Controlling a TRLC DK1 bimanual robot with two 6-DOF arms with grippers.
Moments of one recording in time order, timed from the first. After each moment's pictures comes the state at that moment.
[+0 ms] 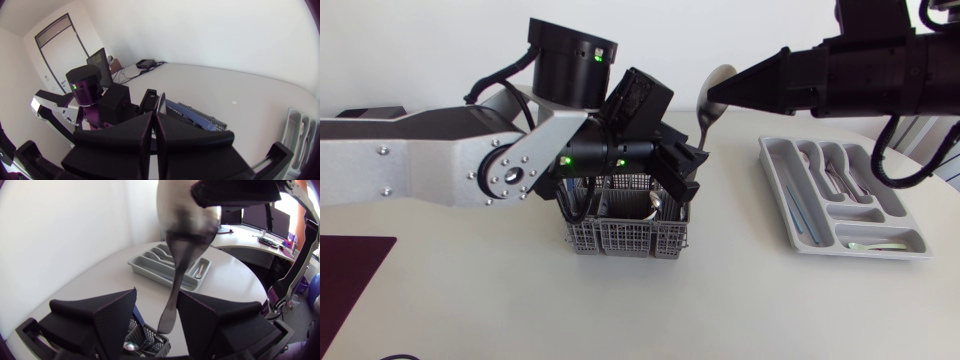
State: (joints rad) left arm -0.76 1.60 1.13 0.09 0.22 0.16; right arm 0.33 1.16 1.13 -0.40 -0.65 0.18
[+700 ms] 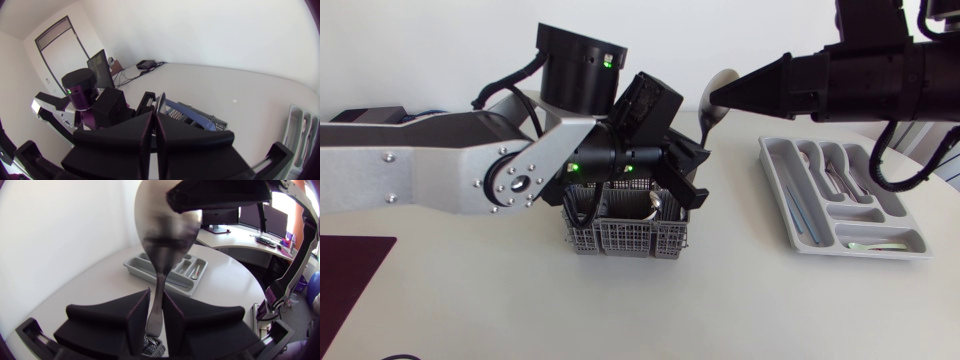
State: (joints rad) left arm -0.79 1.61 1.13 0.11 0.22 0.15; right arm 0.30 1.16 1.10 -0.37 -0.69 0.19
